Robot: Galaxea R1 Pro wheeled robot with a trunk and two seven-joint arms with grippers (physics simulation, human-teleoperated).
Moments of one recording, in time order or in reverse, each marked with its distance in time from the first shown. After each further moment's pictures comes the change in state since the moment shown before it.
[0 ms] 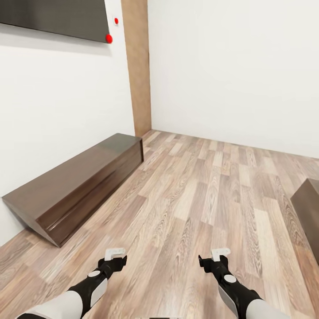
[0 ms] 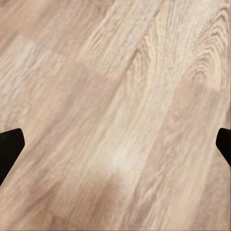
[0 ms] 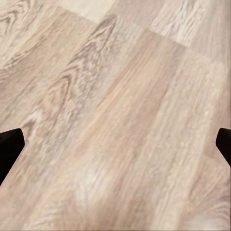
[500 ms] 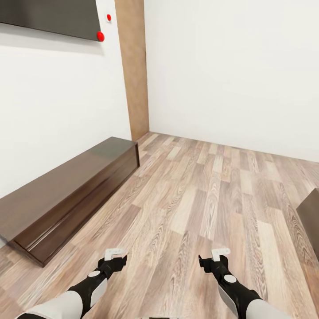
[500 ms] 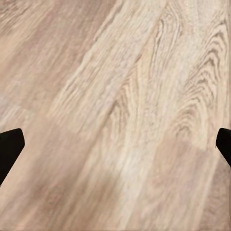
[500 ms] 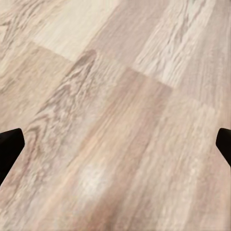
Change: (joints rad) left arm 0.000 0.000 0.000 0.000 0.002 -0.002 0.000; right arm 0.000 0.000 0.000 0.000 0.000 0.000 0.001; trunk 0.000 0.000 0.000
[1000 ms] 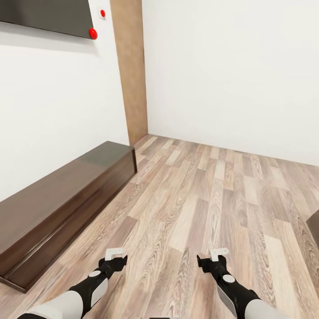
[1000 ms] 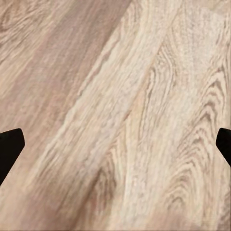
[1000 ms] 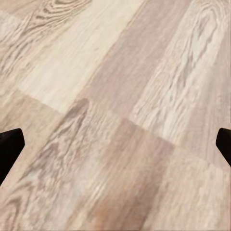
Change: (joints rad) left arm 0.000 -0.003 0.000 -0.001 -0.001 0.000 -0.002; right arm 0.000 0.008 0.003 -0.001 0.000 -0.001 0.008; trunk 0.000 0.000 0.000
